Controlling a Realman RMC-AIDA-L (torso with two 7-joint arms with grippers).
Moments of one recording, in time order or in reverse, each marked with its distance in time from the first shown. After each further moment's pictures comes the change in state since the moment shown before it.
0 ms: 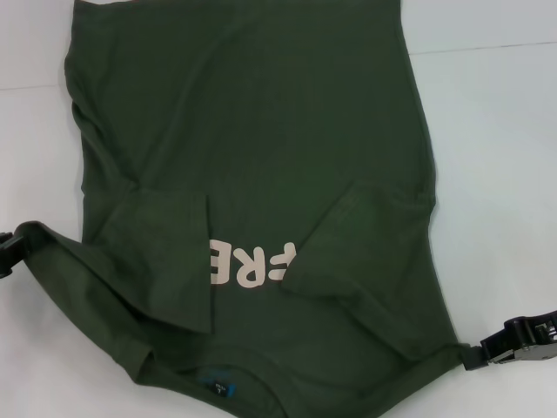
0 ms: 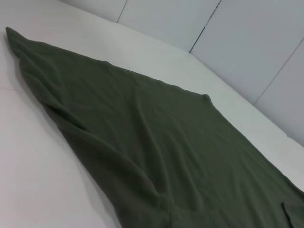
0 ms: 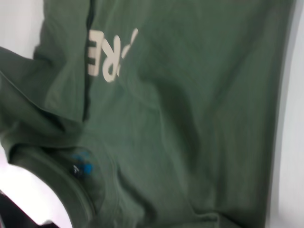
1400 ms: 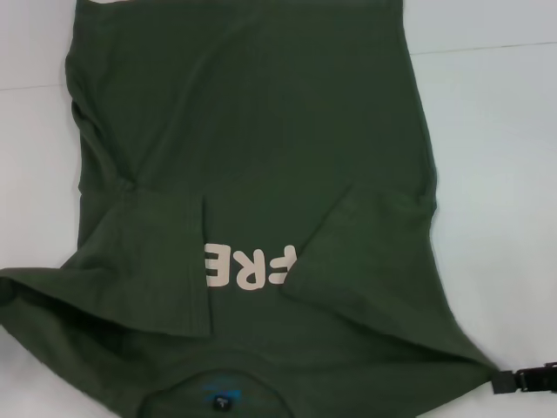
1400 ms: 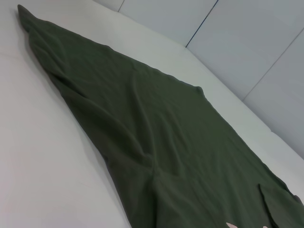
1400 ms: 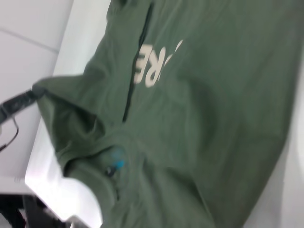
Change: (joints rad) left arm 0.105 0.013 -0.066 0.066 0.032 0.179 -0.018; right arm -0.153 0.000 0.187 0.030 0.035 -0.070 -0.344
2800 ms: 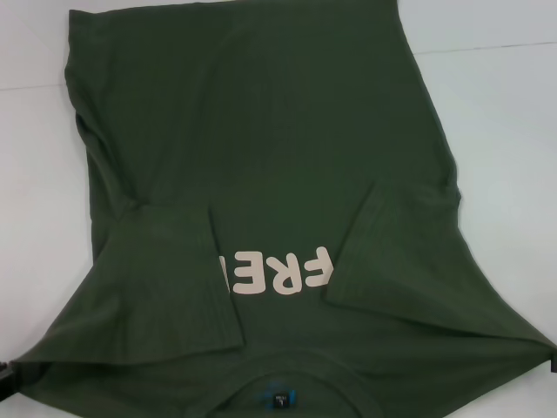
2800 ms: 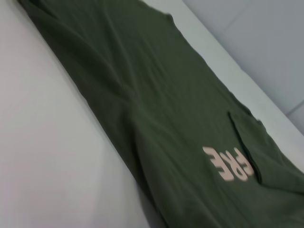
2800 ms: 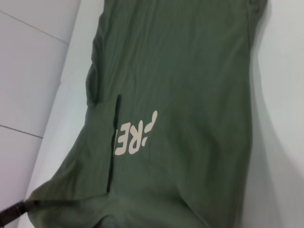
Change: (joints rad) left arm 0.019 0.005 0.001 0.002 0.191 0.132 0.021; right arm -0.109 -0.033 0.249 -0.008 0.006 -0.030 -0.065
